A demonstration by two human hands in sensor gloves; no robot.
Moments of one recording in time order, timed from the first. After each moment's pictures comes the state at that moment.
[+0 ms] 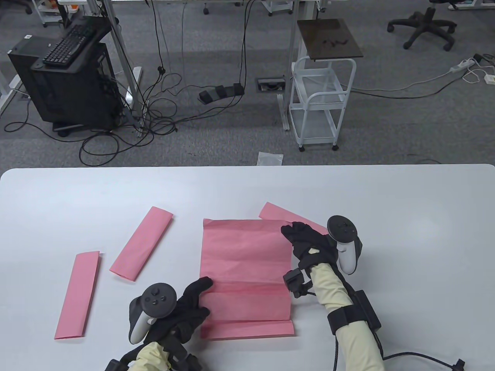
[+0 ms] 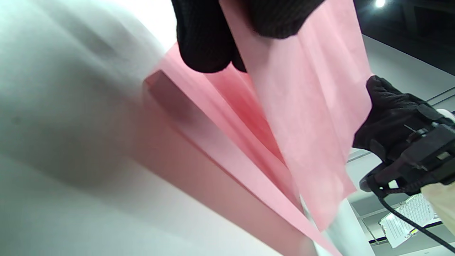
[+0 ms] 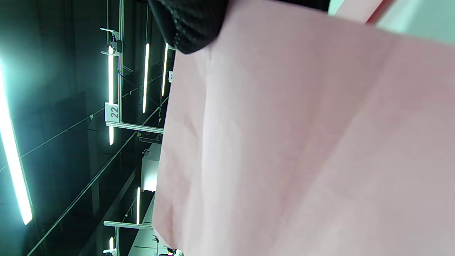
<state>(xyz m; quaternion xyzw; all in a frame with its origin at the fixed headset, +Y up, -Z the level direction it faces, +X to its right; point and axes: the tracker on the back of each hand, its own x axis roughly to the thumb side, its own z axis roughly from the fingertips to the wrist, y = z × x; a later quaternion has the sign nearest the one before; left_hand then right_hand) -0.202 -0.762 -0.275 -0.17 -0.10 0.44 0.88 0.152 -0.718 -0.405 -0.03 0.11 0.77 0.63</state>
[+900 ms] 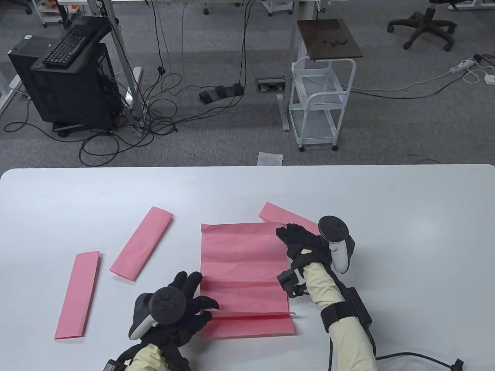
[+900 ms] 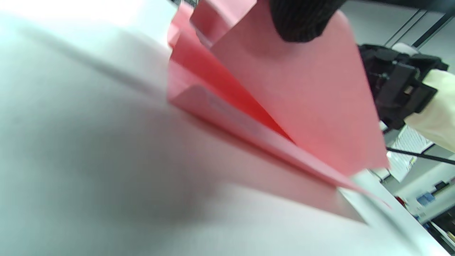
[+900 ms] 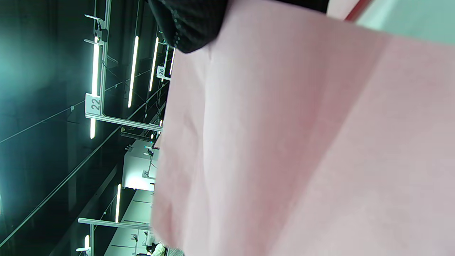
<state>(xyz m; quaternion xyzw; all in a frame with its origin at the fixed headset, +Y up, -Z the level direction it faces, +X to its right) -0.197 -0.756 -0.274 -0.17 -0.20 0.32 0.91 0.139 -0.732 -0.411 -0.05 0.12 0.79 0.59</state>
